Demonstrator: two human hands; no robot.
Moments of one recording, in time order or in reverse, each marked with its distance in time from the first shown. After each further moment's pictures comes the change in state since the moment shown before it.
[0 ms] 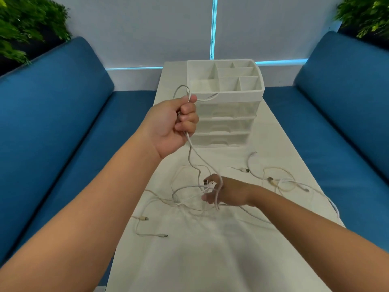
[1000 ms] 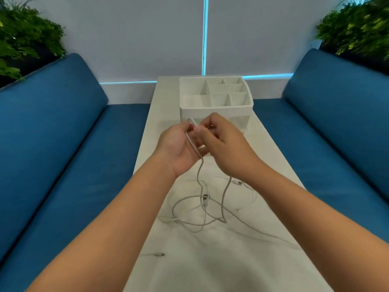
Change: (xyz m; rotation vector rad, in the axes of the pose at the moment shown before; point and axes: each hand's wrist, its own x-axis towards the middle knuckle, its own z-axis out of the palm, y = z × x) left_hand 0.021 -0.027 0.007 -0.049 -0.093 -0.064; right_hand -0.068 -0.119 -0.046 0.137 0.749 -0.469
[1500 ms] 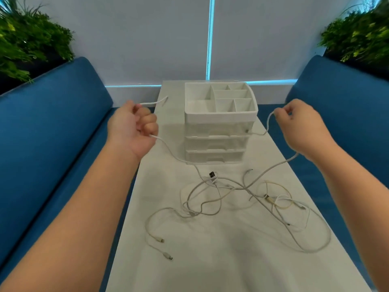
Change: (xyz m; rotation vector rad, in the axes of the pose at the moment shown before) left_hand -0.017 0.075 -0.033 -0.212 0.244 0.338; right_hand 0.029 0.042 -0.105 -0.476 0.346 0.251
